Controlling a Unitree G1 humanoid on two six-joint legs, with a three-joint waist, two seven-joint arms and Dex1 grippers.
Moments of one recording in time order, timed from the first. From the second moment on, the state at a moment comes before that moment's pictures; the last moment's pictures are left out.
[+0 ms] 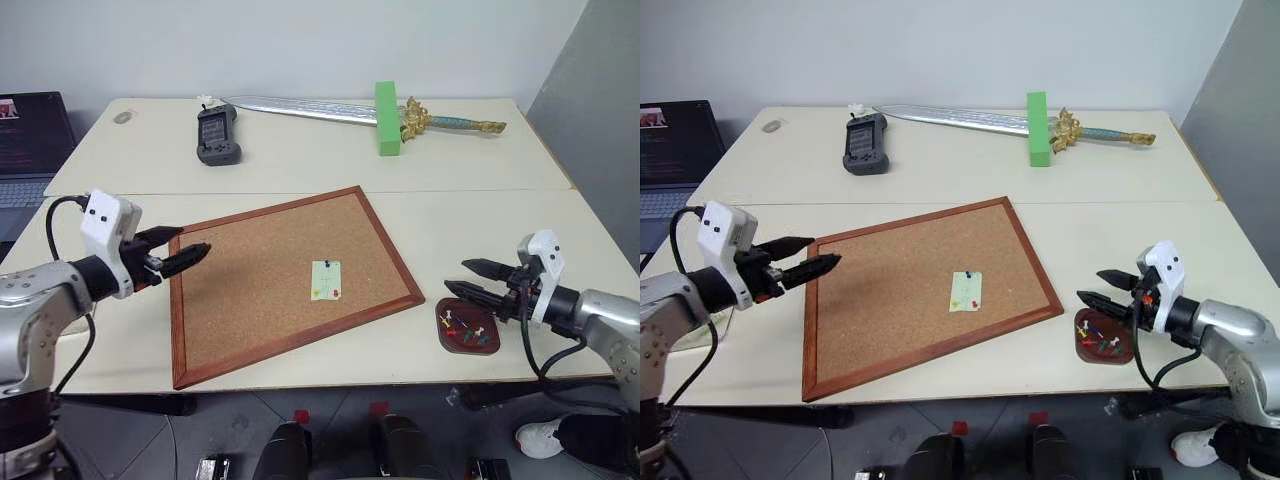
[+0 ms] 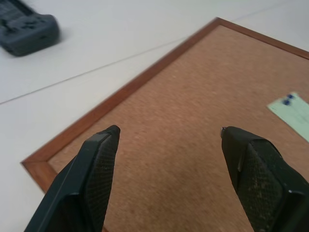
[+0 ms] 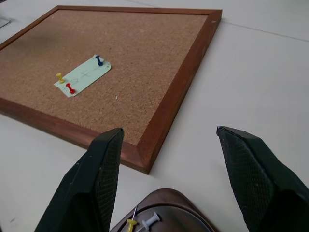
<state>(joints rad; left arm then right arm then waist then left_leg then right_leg) -0.19 0.93 0.42 -0.17 -0.54 0.80 -0.90 -0.16 -0.76 -0.22 -0.33 0.62 0.76 0.89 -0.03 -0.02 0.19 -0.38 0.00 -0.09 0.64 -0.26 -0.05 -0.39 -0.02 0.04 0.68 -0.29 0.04</state>
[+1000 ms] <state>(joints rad) -0.25 1.02 0.36 -0.09 -0.65 0.84 -1.11 -0.18 -0.85 -0.25 -0.44 0.79 0.89 0.92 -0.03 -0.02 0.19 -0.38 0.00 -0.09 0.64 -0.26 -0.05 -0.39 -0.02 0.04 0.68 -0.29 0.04</state>
